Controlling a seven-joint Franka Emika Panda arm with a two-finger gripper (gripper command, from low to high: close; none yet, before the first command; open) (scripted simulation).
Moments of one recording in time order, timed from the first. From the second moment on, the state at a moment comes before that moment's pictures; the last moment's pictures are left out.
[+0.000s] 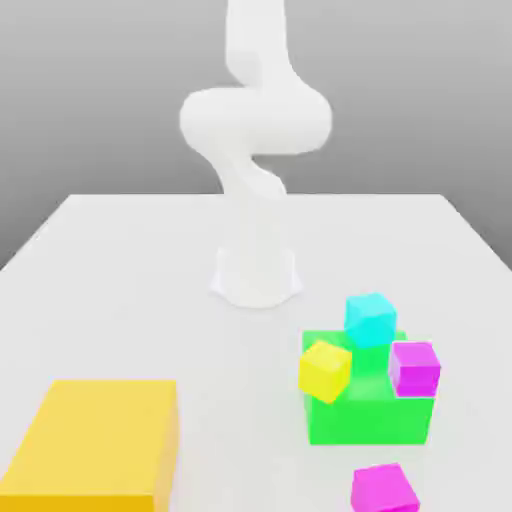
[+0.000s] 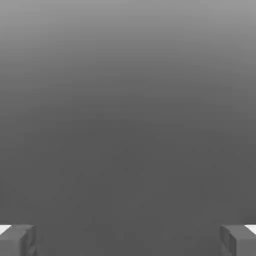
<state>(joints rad) 0.00 -0.71 0.02 -2.30 0.00 2.33 0.81</state>
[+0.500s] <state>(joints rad) 0.04 -0.16 0.11 -2.32 -0.05 2.50 0.87</state>
